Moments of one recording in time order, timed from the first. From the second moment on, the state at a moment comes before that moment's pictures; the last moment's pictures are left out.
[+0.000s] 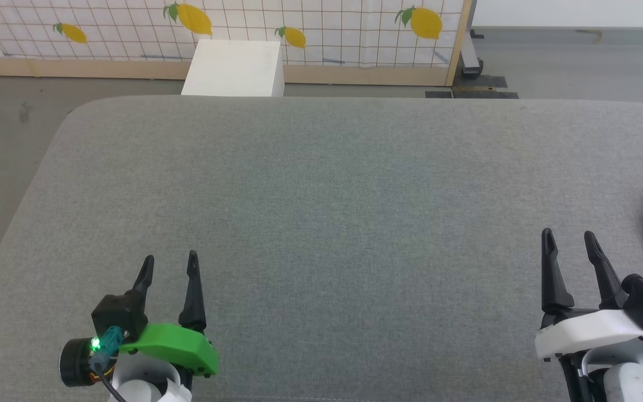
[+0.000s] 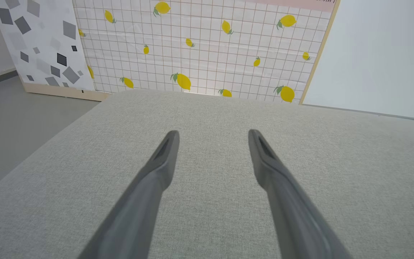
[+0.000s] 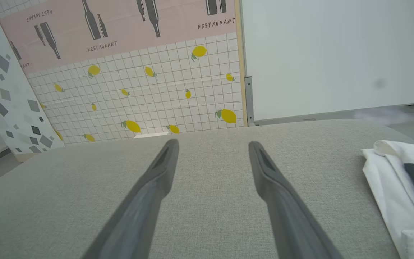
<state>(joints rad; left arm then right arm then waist) -0.06 0.09 -0.06 0.18 -0.21 0.02 -0.21 -0.08 -0.05 -0.13 0.22 0.19 0.13 -0.25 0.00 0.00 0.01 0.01</state>
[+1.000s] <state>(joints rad) -0.06 0.09 -0.07 0.18 -0.22 0.02 -0.18 -0.08 -0.05 -0.13 0.22 0.19 0.13 -0.23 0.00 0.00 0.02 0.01</state>
